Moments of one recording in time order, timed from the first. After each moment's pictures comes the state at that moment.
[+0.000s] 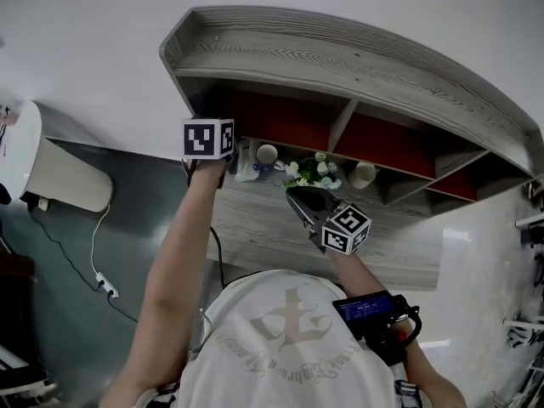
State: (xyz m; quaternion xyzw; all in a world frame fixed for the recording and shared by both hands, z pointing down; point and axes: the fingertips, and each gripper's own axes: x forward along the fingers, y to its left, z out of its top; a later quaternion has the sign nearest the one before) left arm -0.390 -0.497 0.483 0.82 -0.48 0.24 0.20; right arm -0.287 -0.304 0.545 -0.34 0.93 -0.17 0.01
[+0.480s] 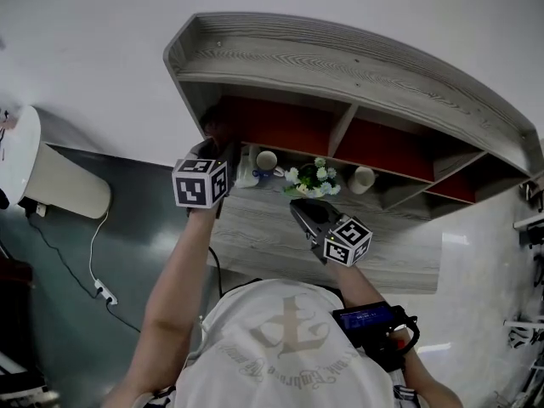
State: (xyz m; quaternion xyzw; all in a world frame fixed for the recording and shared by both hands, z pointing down) left arm -0.400 -0.448 0.486 0.86 -0.46 0.17 0.14; right arm -0.282 -0.288 0.557 -0.36 0.92 -0.18 0.00
